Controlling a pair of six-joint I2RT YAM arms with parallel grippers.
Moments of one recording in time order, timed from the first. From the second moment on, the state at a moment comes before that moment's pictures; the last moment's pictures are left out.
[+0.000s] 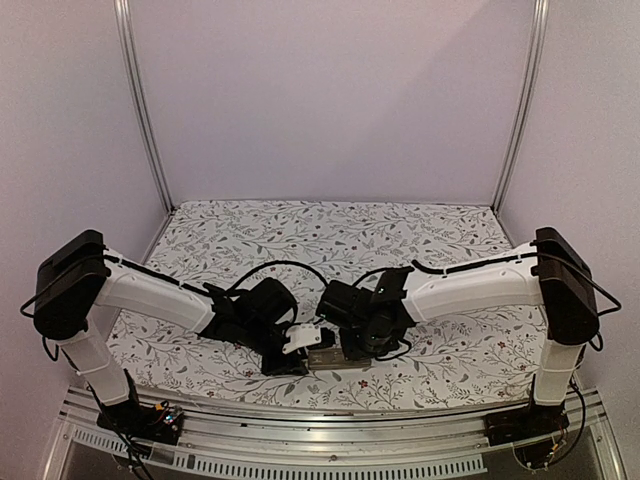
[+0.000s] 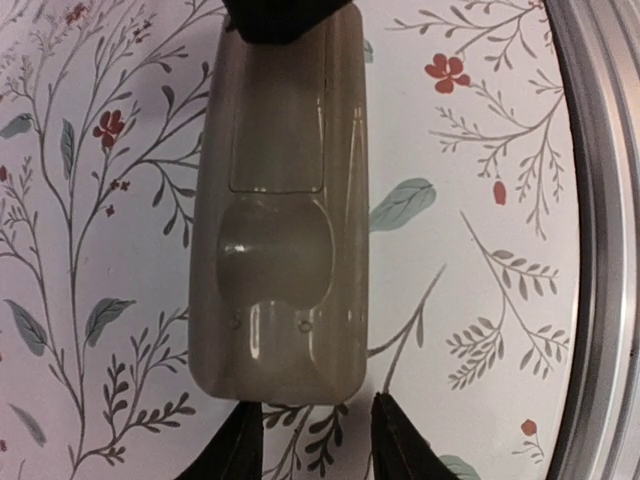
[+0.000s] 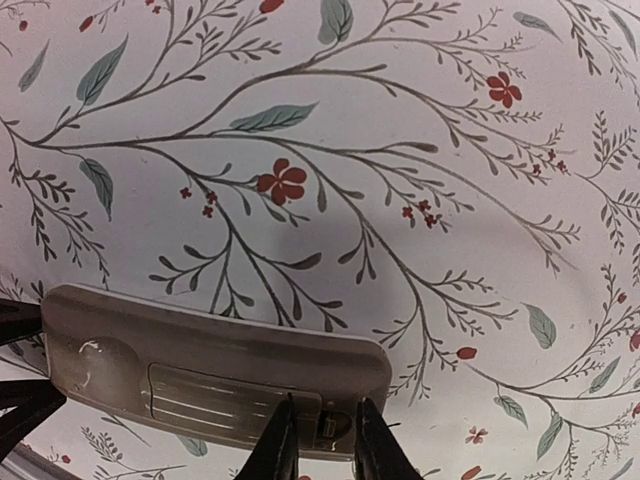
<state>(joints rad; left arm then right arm) -1.01 1.71 0.81 -0.15 0.25 0.41 1.18 1.91 1.32 -0.77 0.26 0.93</state>
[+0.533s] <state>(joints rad) -1.01 1.71 0.82 -0.15 0.25 0.41 1.19 1.92 1.34 -0.78 0.30 0.86</state>
